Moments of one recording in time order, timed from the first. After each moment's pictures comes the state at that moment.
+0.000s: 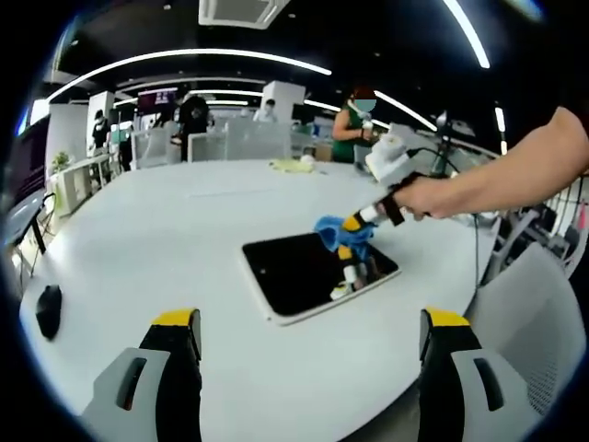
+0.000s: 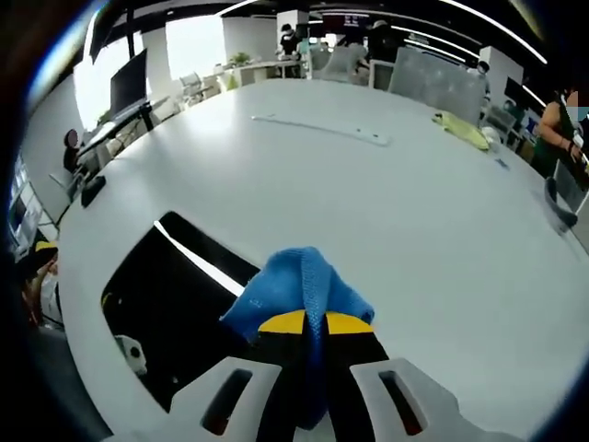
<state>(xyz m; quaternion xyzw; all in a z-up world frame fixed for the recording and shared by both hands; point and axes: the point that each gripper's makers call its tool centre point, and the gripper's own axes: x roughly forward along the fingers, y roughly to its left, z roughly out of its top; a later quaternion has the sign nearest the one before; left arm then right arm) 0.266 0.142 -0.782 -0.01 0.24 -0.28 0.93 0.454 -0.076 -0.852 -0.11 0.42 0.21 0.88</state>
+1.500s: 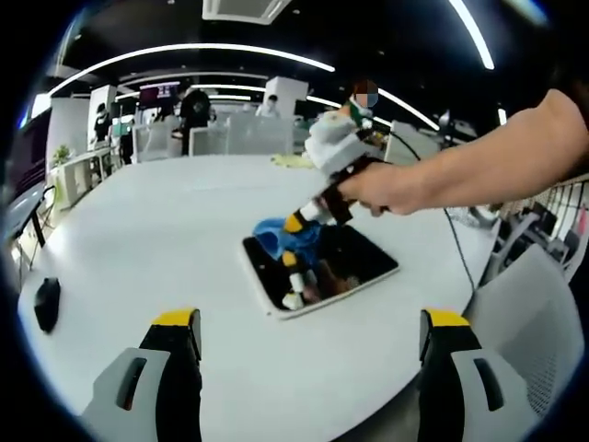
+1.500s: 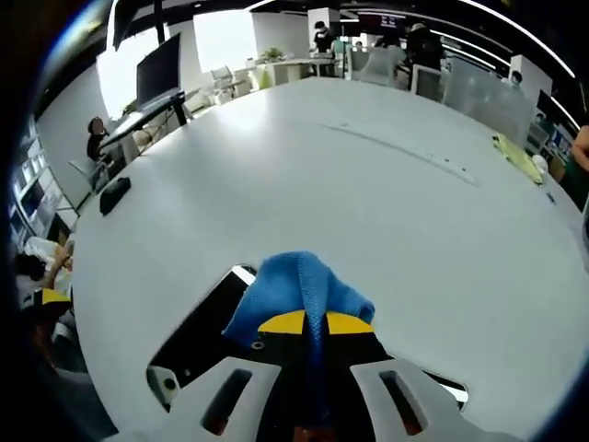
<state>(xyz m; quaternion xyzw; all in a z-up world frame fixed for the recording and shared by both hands) 0.264 0.143 -0.782 -0.02 0.24 -0.28 0.93 0.465 0.060 -0.850 -0.12 0.42 0.28 0.86</state>
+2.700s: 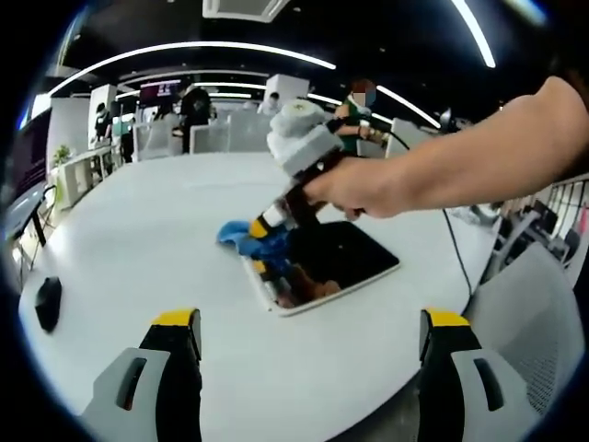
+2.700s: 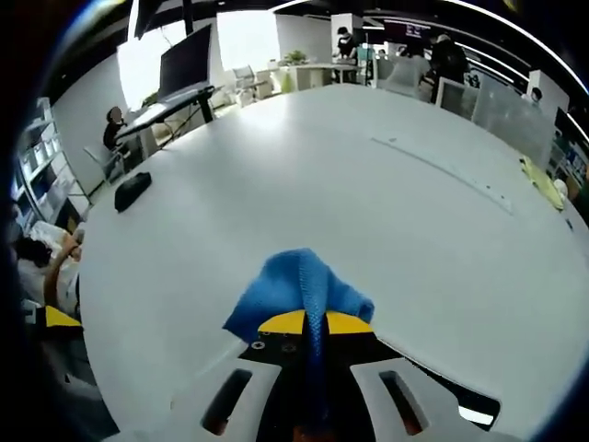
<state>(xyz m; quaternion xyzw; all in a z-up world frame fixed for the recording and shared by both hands) 0.263 0.143 -0.787 -0.01 0.25 -0.28 0.93 0.453 0.114 -0.850 -0.13 0.40 0.32 0.85</state>
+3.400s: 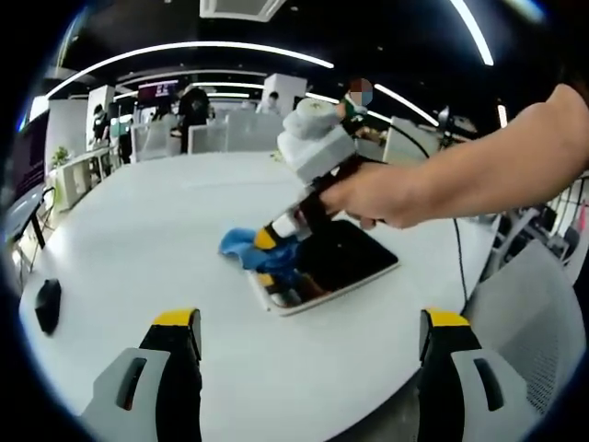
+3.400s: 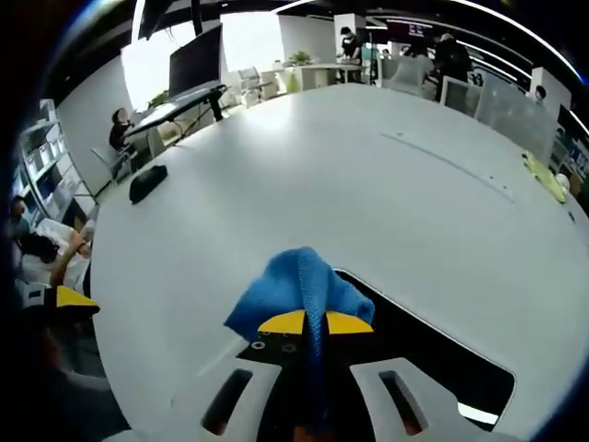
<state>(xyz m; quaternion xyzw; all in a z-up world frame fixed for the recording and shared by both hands) 0.262 0.142 -0.787 -0.01 0.25 -0.28 0.92 0.423 0.114 -0.849 -0.13 0.40 0.33 0.84</state>
